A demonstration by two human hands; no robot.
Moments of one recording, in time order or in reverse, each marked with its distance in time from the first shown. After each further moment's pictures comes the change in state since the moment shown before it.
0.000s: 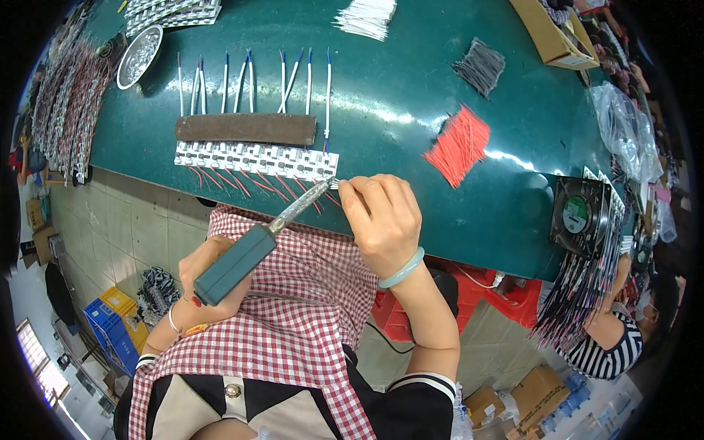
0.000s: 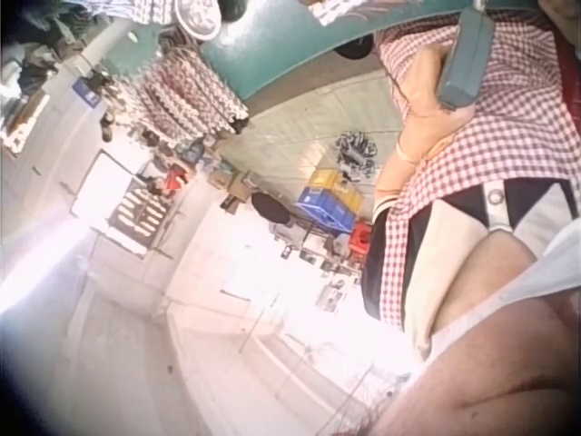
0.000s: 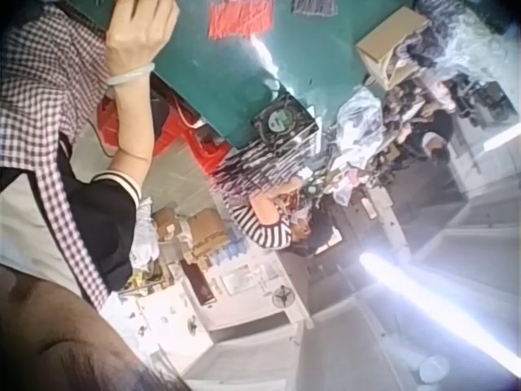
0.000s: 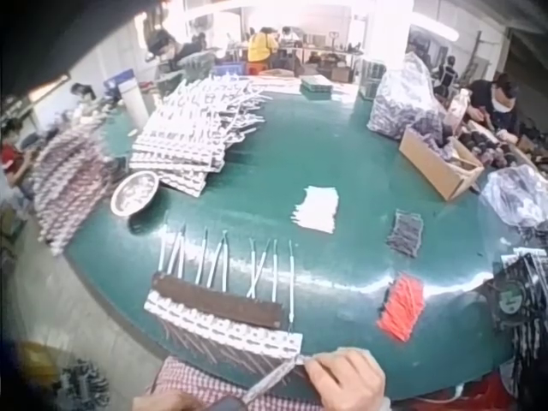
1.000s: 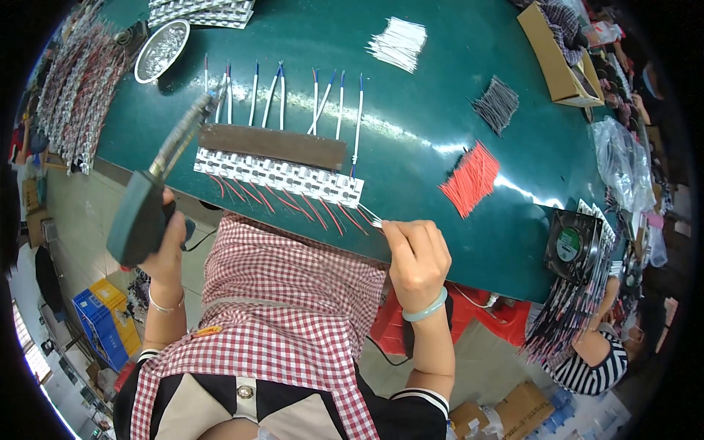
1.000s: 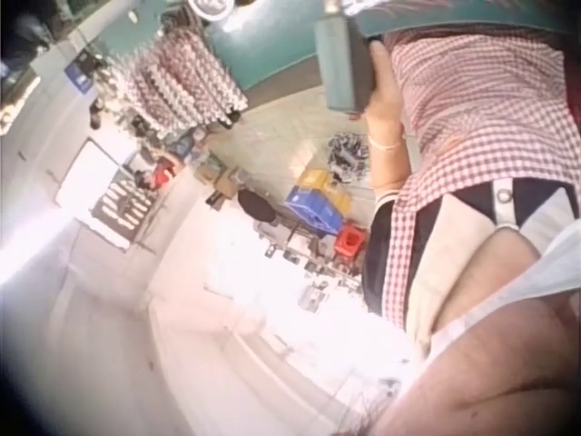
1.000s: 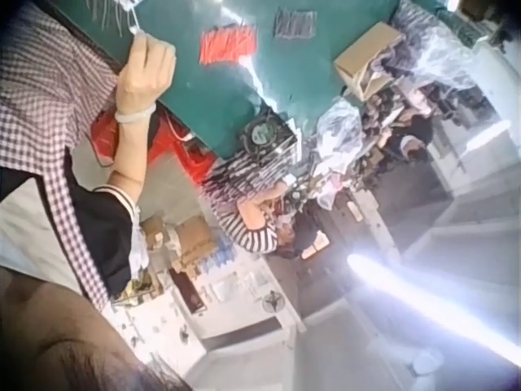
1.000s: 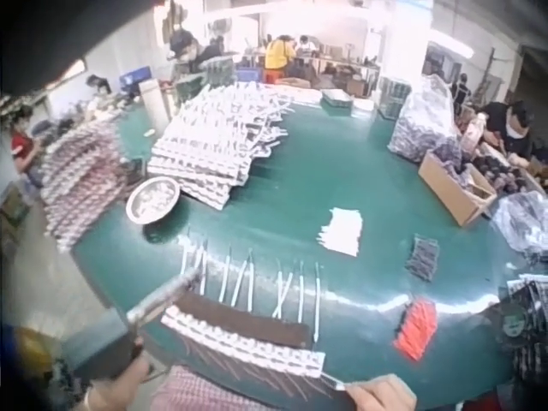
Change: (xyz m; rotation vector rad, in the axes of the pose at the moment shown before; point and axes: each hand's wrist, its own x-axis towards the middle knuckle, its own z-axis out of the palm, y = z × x) left_hand -0.006 -0.058 -0.051 -0.138 0.582 -0.238; right_hand -0.011 -0.005 -0.022 0.028 -0.028 0.112
